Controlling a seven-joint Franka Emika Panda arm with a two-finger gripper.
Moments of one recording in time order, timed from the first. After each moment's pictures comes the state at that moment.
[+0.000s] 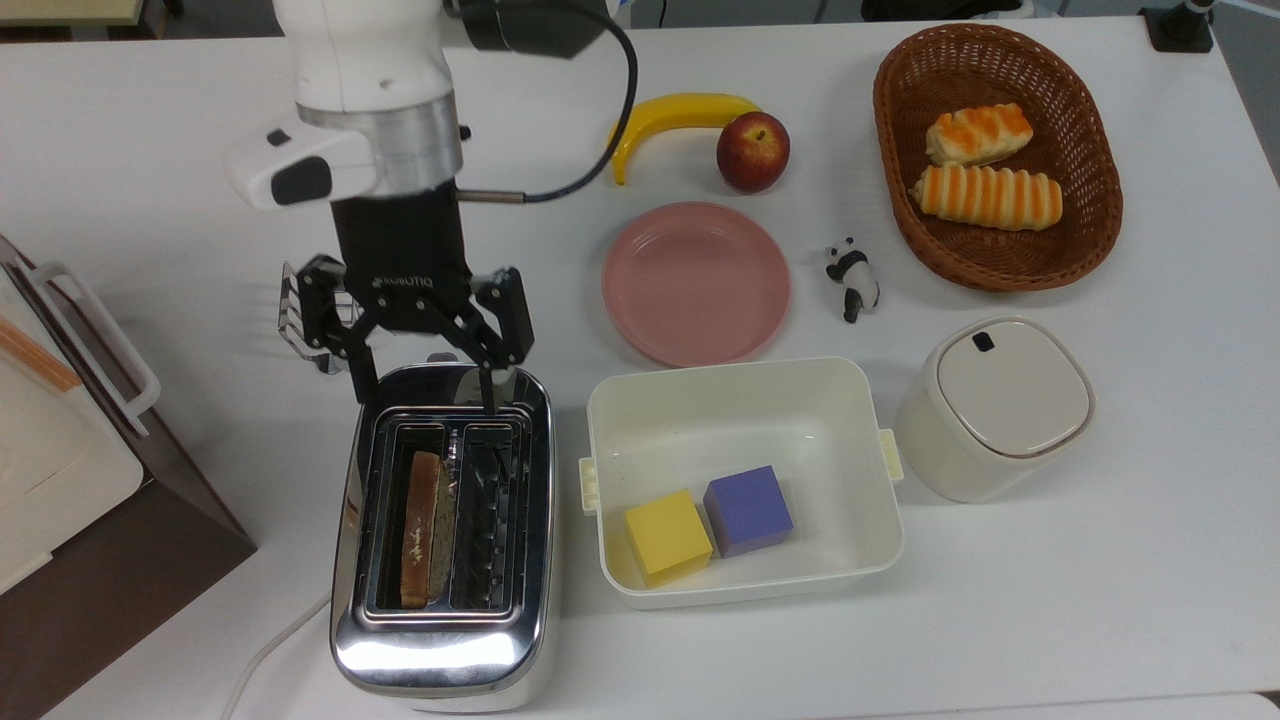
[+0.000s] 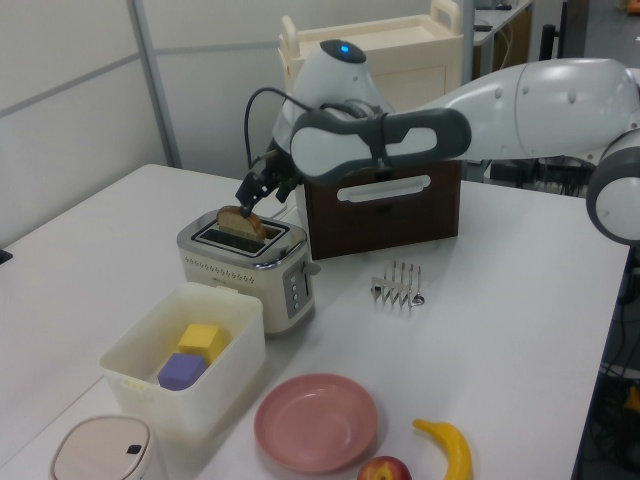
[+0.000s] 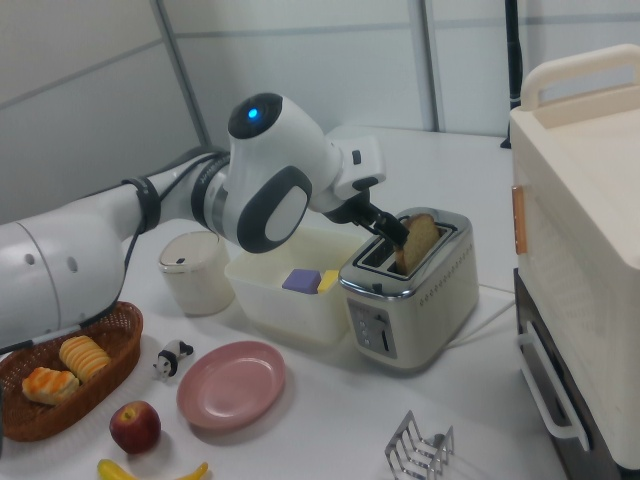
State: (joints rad) arm -0.07 0.46 0.00 -1.38 0.10 2.43 0.05
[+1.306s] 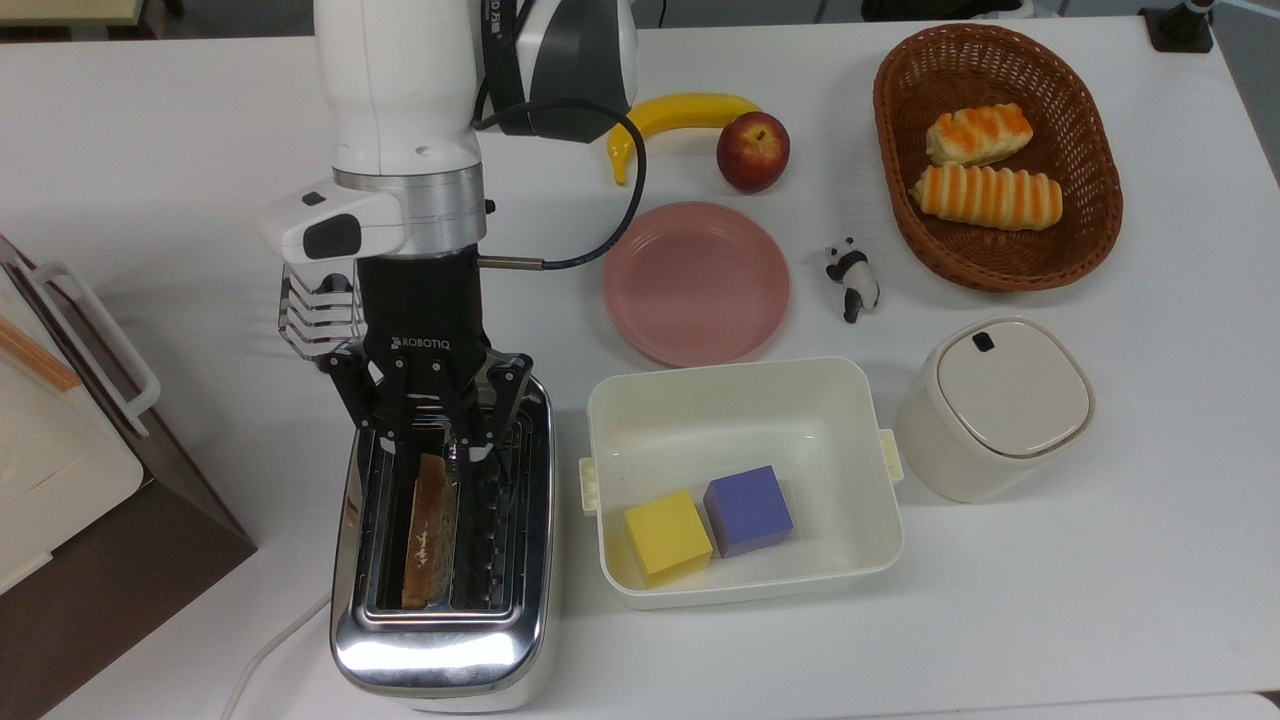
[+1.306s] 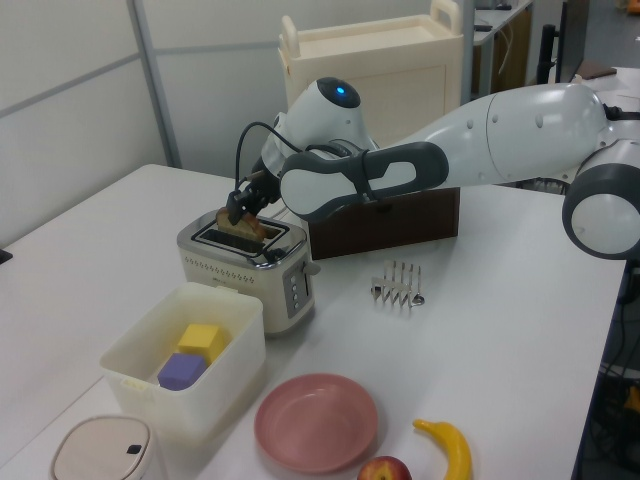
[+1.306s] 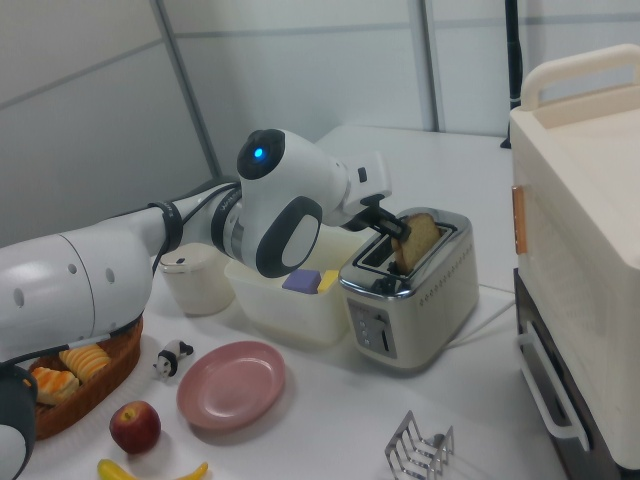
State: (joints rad) arm -0.05 0.54 -0.01 -1.38 0.10 2.66 0.08
